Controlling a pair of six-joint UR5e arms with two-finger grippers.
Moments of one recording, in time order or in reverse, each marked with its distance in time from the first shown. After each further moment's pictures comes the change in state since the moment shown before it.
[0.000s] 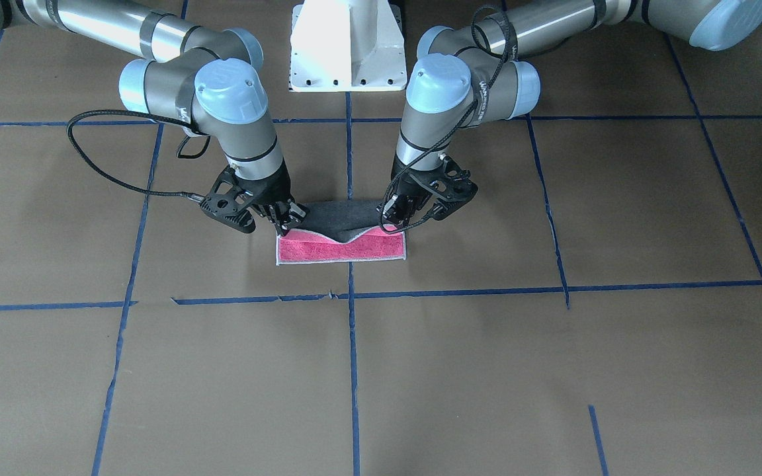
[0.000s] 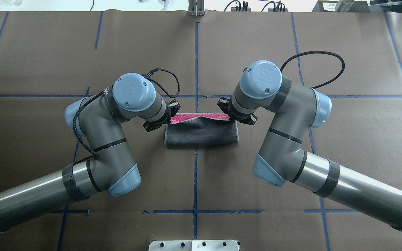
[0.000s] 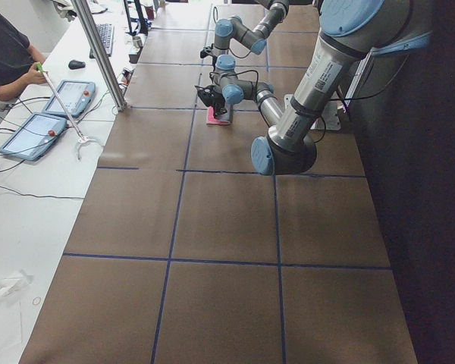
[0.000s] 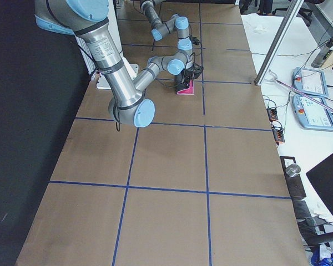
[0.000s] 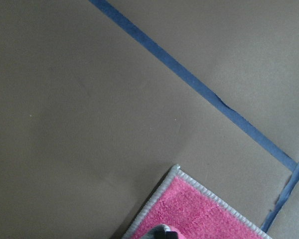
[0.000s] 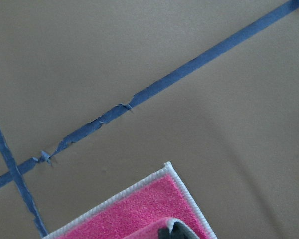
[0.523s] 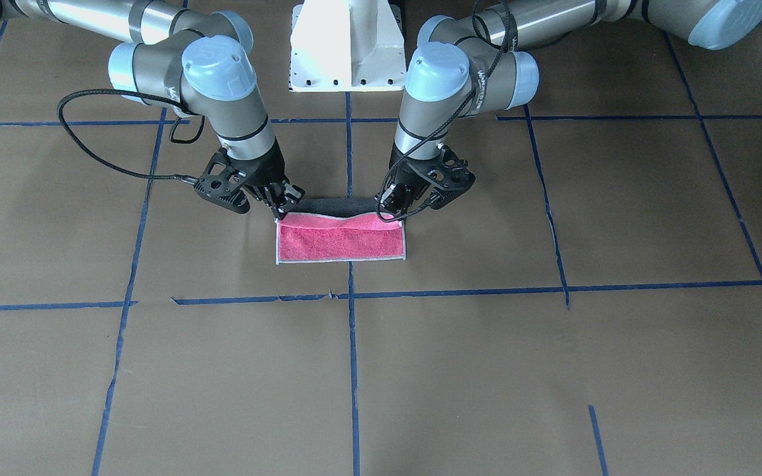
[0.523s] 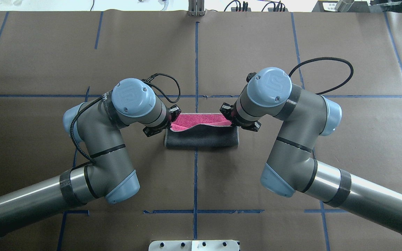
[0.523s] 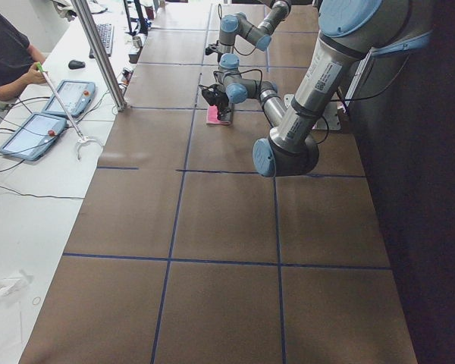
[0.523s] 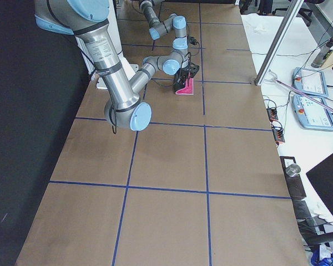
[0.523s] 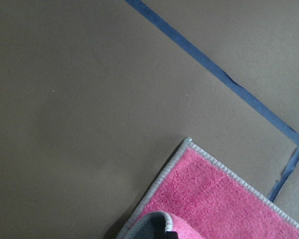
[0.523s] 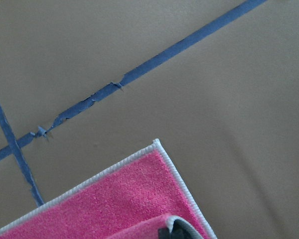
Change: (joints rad) left arm 0.016 0.014 -0.031 0.011 -0.006 -0.002; right arm -0.020 -0.050 0.083 -0.002 0.000 0.007
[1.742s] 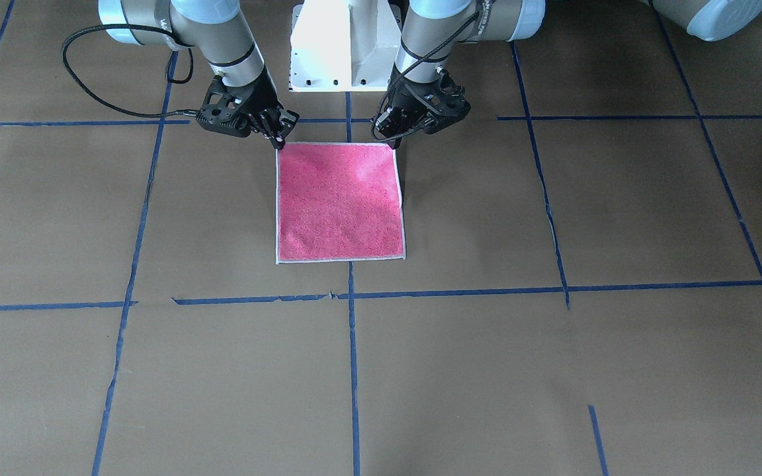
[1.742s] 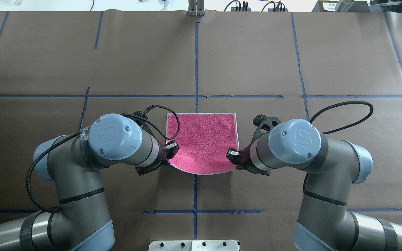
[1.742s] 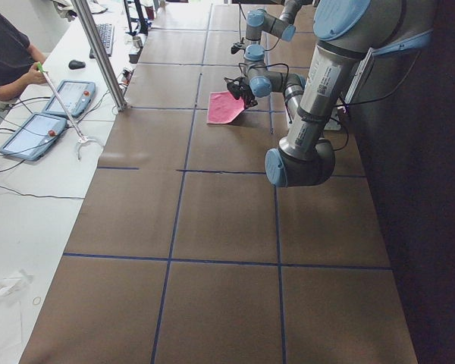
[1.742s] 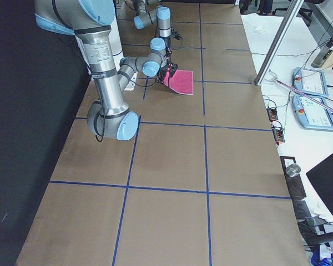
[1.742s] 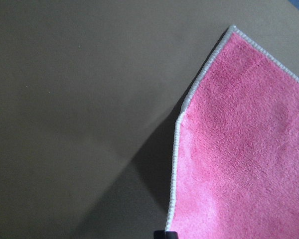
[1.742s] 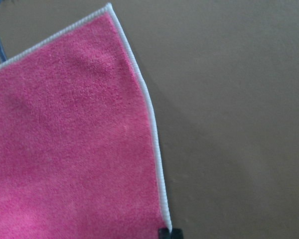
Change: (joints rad) left arm 0.117 0.123 -0.314 0.156 -0.010 -0.025; right arm -0.151 -0.188 0.282 -0.007 -0.026 0.012
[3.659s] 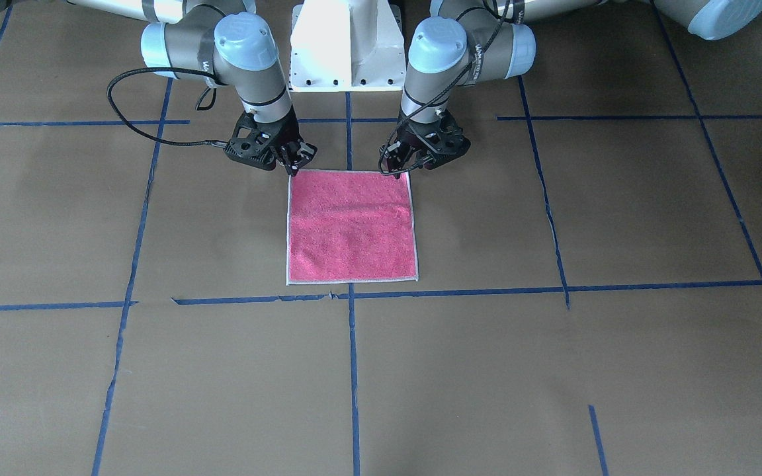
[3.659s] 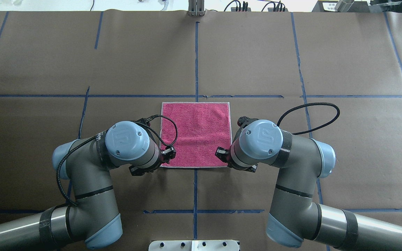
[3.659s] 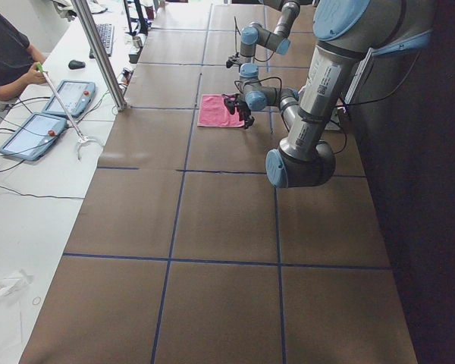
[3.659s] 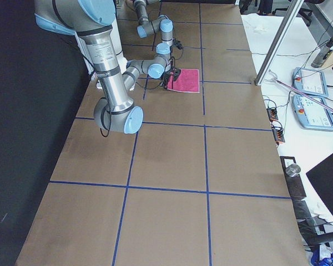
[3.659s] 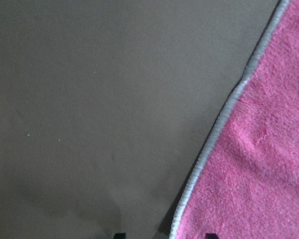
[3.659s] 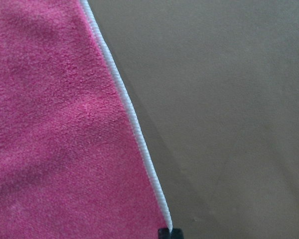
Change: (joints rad) left arm 0.022 0.007 0.159 -0.064 -0.005 0.111; right arm -0.031 0.087 -0.177 0.001 -0.021 -0.001
